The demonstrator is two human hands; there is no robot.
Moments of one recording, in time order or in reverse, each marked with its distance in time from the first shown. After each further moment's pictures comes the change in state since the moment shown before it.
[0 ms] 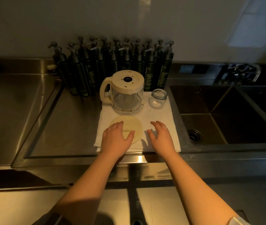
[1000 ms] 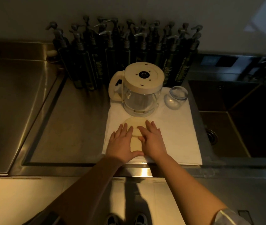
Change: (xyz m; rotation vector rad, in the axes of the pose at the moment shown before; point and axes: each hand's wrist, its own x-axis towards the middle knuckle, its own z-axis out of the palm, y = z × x) left_hand 0.047 -0.056 0.029 0.246 -0.310 0.081; right_hand 0.062 -0.002 0.095 -0.235 -0.213 -0.153
